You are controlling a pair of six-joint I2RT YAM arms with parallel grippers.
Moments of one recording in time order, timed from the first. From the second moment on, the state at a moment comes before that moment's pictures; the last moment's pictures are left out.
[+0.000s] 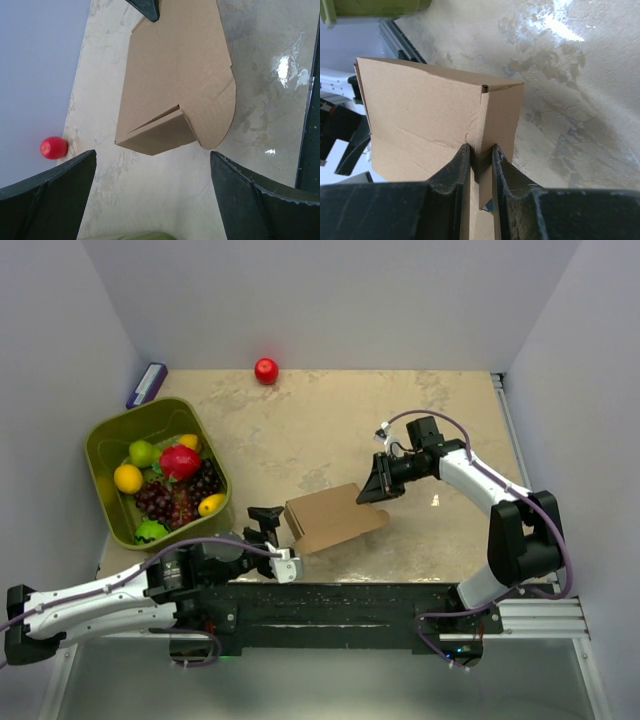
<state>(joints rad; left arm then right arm) -1.21 0.56 0.51 -0.32 -0.25 0.69 0.28 1.57 1.05 -0.62 -0.87 0.25</state>
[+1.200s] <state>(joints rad) -1.29 0.81 0.49 -0.13 -0.29 0.89 0.31 1.57 1.07 -0.67 -0.91 0.20</state>
